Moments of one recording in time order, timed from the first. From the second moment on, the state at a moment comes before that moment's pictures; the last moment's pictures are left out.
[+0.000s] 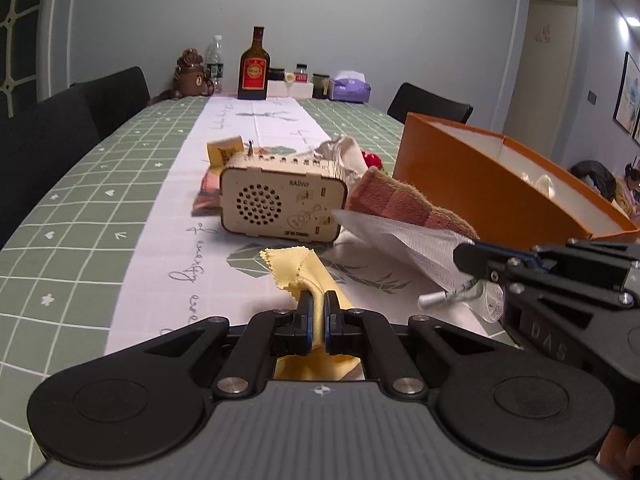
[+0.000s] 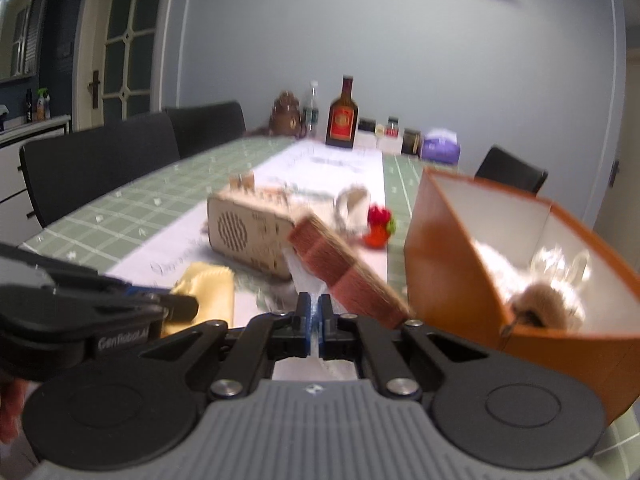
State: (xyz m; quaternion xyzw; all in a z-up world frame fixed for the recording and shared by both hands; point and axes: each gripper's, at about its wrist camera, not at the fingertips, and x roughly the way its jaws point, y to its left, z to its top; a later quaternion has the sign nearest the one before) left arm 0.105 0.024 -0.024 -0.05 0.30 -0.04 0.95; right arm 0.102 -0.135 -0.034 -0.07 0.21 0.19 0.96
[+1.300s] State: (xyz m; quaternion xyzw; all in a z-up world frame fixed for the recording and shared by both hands) left arm 0.065 0.047 -0.037 -0.07 0.32 -0.04 0.94; right arm 0.078 -0.123 -0.074 -0.21 0.25 0.31 0.89
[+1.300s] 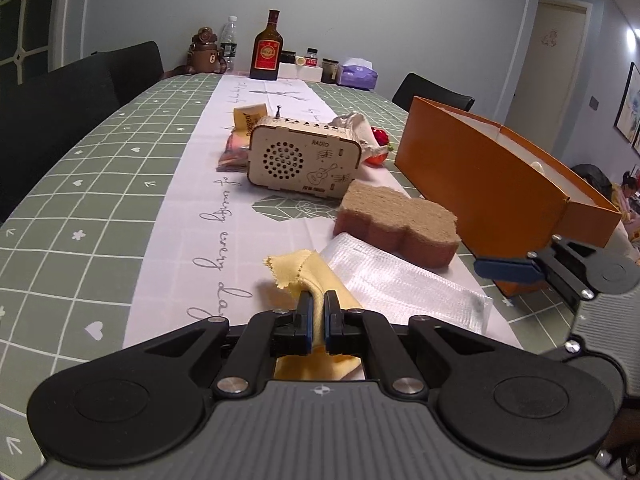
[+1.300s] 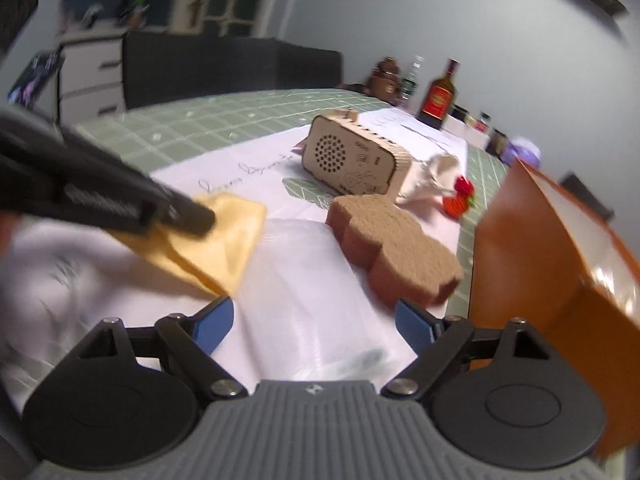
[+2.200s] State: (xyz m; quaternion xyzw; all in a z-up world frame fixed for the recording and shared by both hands) left arm 0.065 0.048 -0.042 -0.08 0.33 -0.03 0.94; right arm 0.087 -0.118 -0.081 -0.13 0.29 0.35 0.88
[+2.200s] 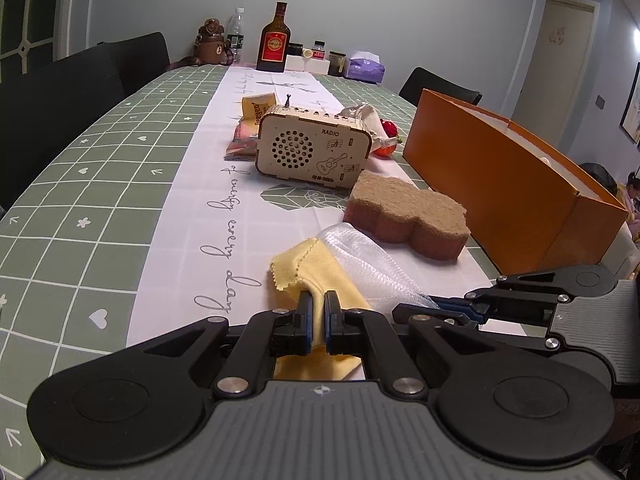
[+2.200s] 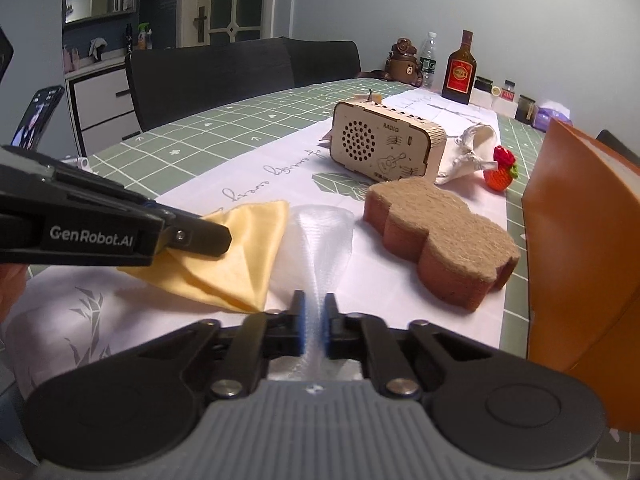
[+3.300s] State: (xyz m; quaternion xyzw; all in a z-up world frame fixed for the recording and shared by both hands) left arm 0.089 -0.035 0.065 -0.02 0.19 -0.15 0.97; right arm 0.089 -0.234 0.051 -0.08 0.17 0.22 0.96
